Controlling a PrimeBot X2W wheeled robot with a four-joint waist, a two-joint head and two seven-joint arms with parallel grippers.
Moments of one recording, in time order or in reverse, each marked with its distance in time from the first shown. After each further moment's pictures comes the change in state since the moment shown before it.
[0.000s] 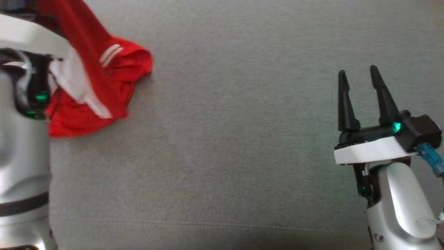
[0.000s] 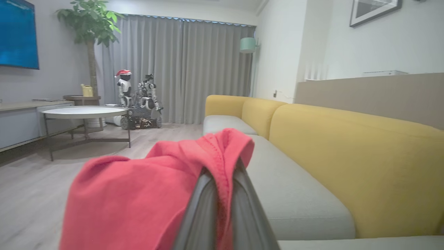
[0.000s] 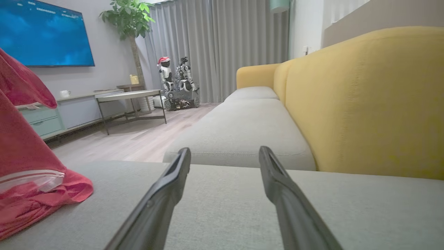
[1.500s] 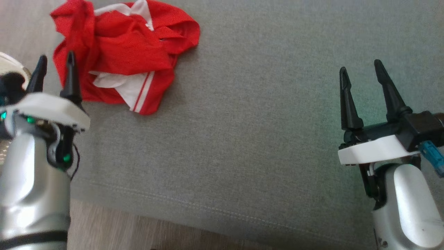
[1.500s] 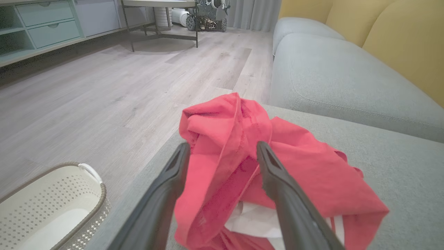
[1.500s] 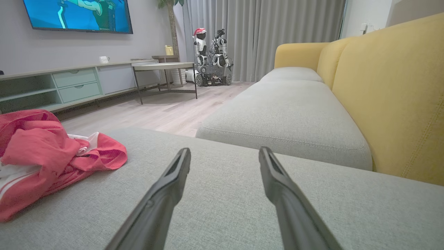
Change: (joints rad) left arm 0.220 -0.073 0.105 0.263 0.088 -0.050 -0.063; right arm 0.039 0.000 -0.016 -0.151 -0.114 0.000 0.113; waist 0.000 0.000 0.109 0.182
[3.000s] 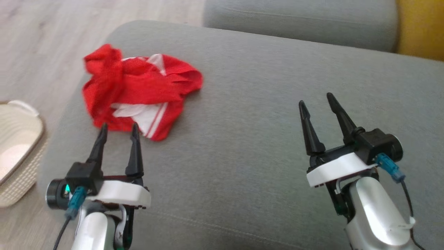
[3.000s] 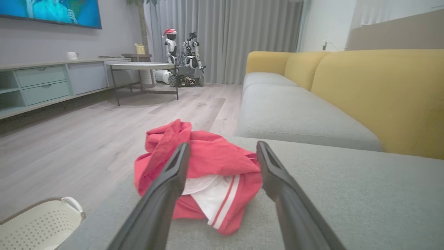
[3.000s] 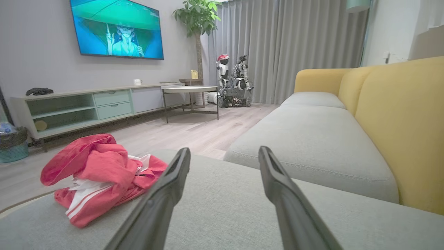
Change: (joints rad) left arm 0.442 -0.140 -0.168 -0.360 0.189 0.162 -0.148; right arm -0.017 0.000 0.154 0.264 0.105 0.000 -0.102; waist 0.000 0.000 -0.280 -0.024
